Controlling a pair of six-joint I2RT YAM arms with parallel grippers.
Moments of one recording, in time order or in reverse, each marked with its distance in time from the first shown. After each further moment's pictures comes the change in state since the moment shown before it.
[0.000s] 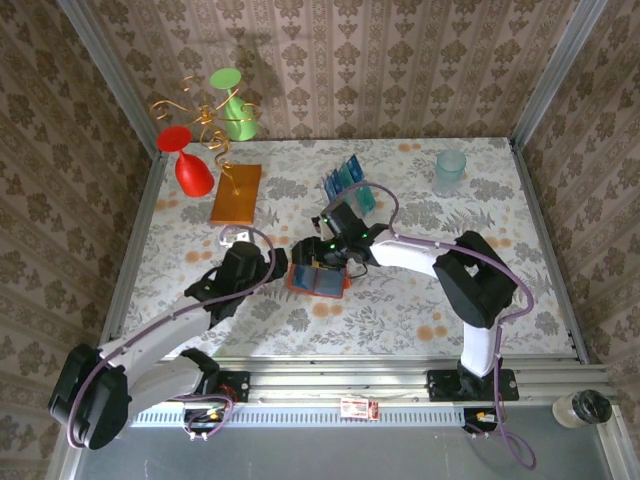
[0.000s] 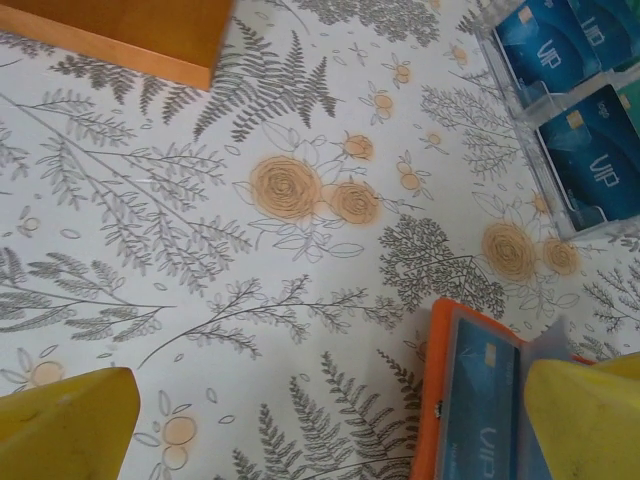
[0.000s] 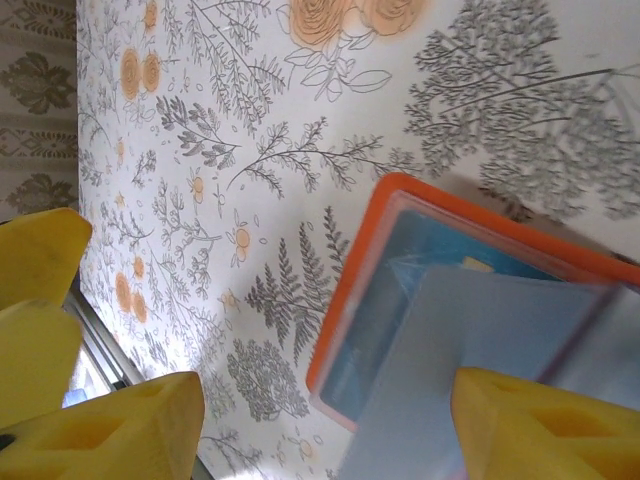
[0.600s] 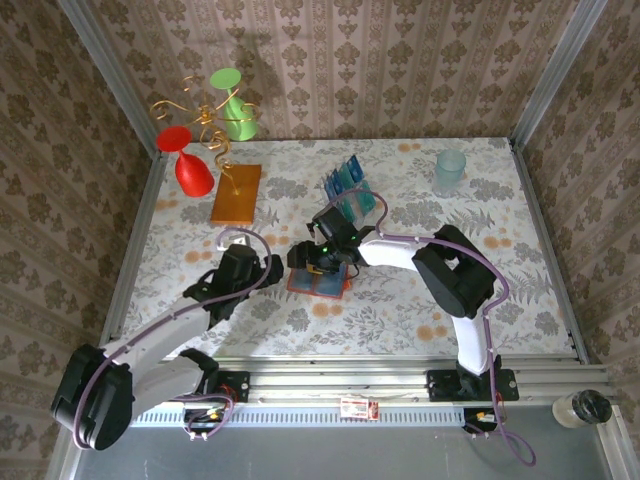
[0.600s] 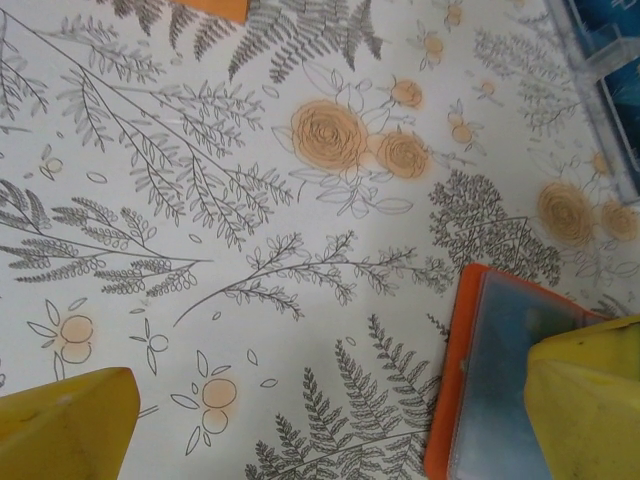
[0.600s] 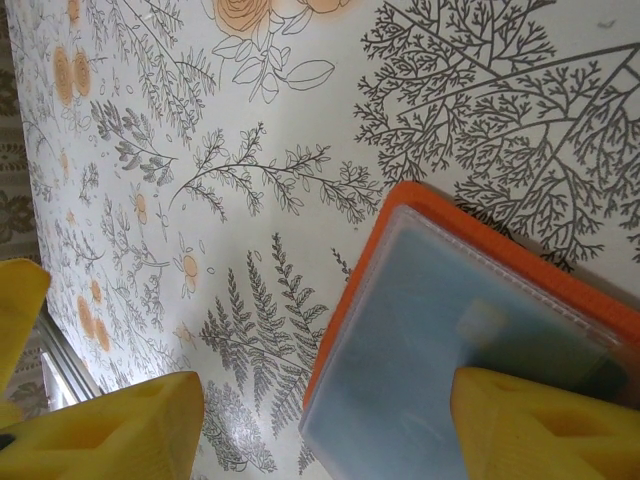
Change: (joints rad) left arm 0.048 0.028 -0.034 -0.021 0.061 0.004; right arm 0.007 0.114 0.045 0.023 0.003 0.037
